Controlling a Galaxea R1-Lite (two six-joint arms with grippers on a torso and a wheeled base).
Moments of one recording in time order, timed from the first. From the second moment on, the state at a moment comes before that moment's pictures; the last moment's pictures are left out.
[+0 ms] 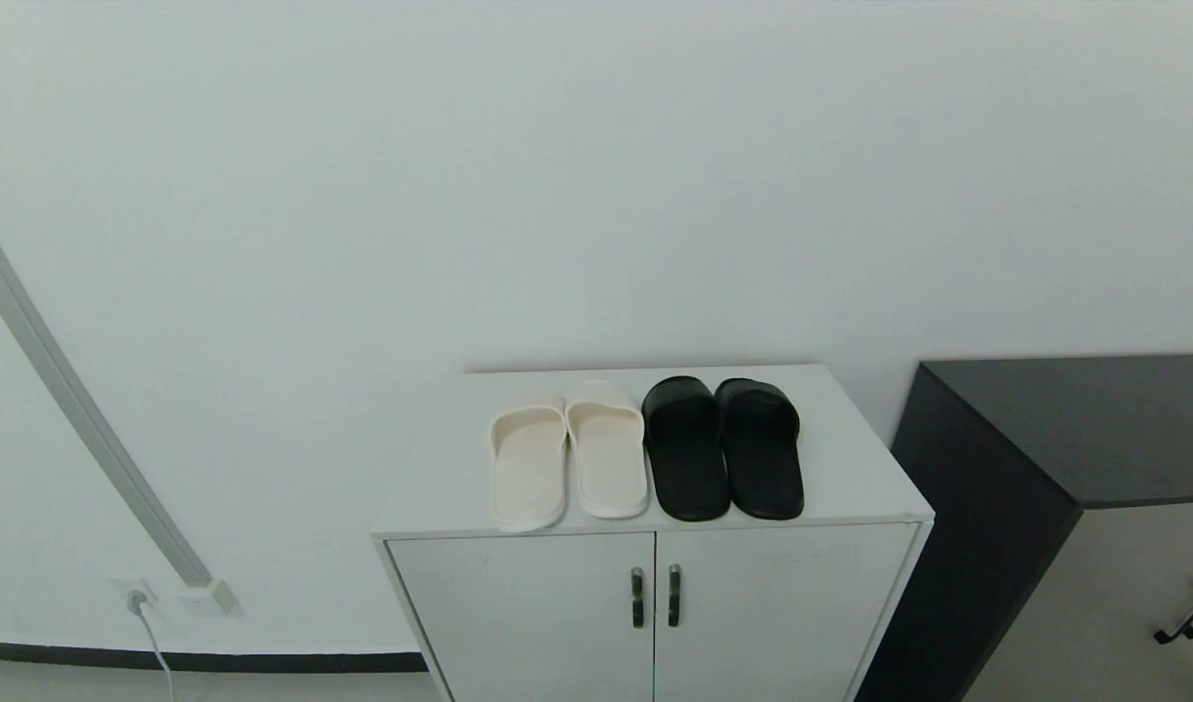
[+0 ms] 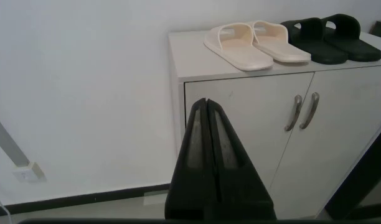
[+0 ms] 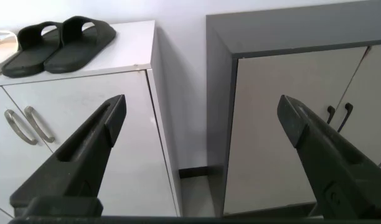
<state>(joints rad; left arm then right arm) 0.00 0.00 0.00 0.00 -0.07 0.01 0.00 0.00 0.00 0.00 -0.06 0.02</state>
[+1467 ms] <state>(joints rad) 0.00 0.00 0.00 0.00 -0.07 0.01 0.26 0.80 -0.31 -0.22 0.02 0.09</state>
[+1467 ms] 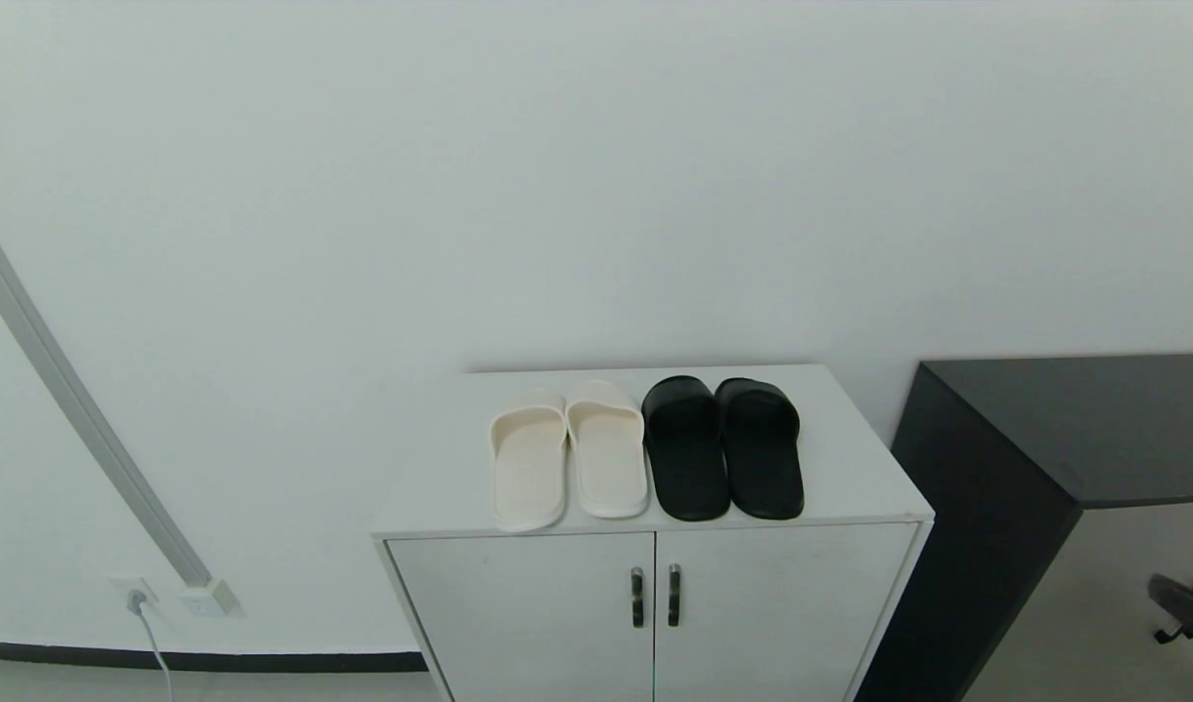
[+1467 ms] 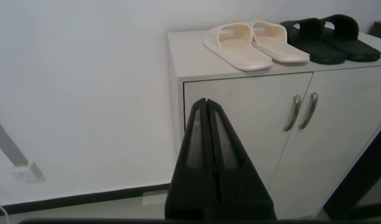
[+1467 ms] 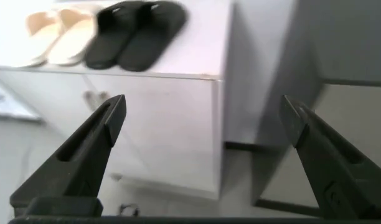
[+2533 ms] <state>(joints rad) 0.00 0.00 0.00 0.00 -0.07 0.01 0.76 1.66 -0.79 -0.59 -0.47 0.27</state>
